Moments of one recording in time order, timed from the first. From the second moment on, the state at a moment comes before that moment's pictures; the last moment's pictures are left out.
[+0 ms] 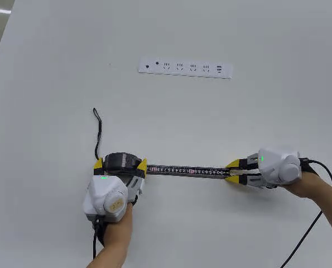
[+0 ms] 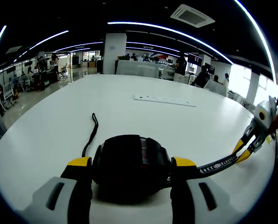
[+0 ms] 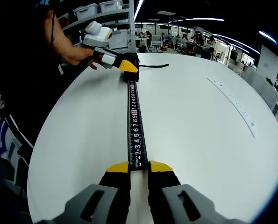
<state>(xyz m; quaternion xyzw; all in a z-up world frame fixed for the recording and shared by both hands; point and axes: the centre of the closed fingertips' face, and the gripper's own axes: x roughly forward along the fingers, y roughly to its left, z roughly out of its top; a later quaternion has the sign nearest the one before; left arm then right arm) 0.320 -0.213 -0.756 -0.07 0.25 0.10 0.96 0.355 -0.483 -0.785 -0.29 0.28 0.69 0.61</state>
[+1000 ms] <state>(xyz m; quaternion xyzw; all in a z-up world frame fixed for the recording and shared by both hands) 0.319 -0.213 -0.757 -0.07 0.26 0.10 0.96 0.354 -0.479 -0.785 -0.30 0.28 0.69 0.60</state>
